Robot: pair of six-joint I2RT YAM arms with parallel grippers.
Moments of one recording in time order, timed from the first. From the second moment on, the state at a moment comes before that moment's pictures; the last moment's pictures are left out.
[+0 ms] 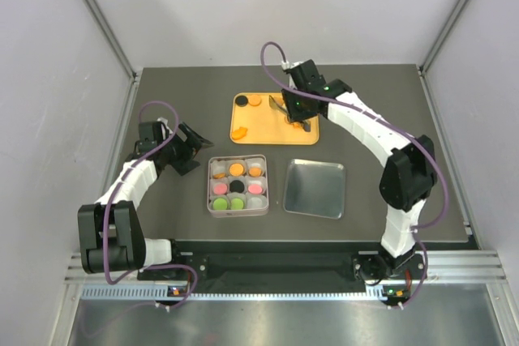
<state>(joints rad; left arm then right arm) 0.09 1.32 0.74 -0.23 0.48 -0.81 0.58 1.89 1.75 -0.73 0.10 0.18</state>
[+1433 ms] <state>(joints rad) 0.09 1.32 0.74 -0.23 0.48 -0.81 1.07 1.36 1.27 -0.93 -0.14 0.36</state>
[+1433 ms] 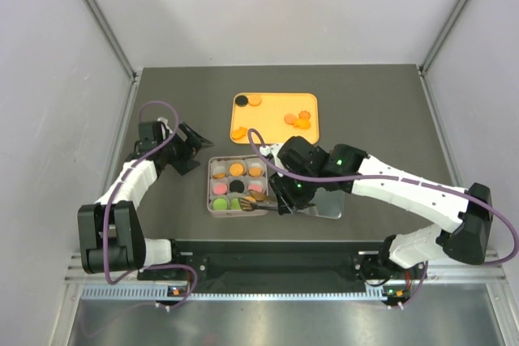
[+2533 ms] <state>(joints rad) 0.09 1.32 0.73 -0.22 0.48 -0.81 1.01 1.40 1.27 -0.97 -0.16 0.36</state>
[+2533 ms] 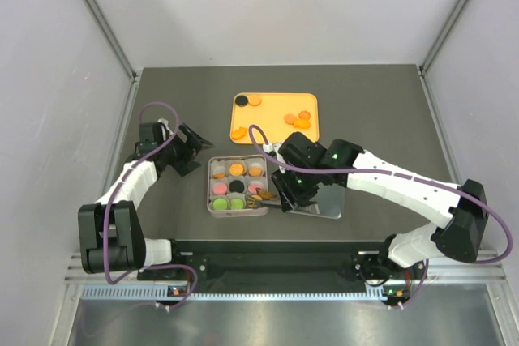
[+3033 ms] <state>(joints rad) 0.09 1.32 0.73 -0.22 0.48 -0.81 1.01 1.41 1.27 -0.97 -0.15 0.36</state>
